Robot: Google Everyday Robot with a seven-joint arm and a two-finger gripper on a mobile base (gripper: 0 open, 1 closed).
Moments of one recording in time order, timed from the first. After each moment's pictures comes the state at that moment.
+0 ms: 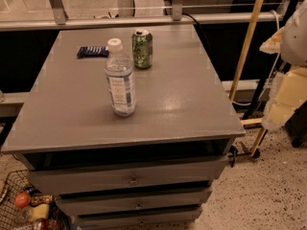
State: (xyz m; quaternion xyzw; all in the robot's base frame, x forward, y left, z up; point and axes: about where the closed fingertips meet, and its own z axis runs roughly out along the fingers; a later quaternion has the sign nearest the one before) arm 0.438 -0.217 0.976 -0.60 0.78 -0.03 0.16
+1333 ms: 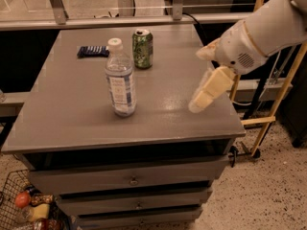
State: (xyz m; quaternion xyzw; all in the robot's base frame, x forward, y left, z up) arm 0.515 -0.107 0.930 -0.59 0.73 0.16 0.29
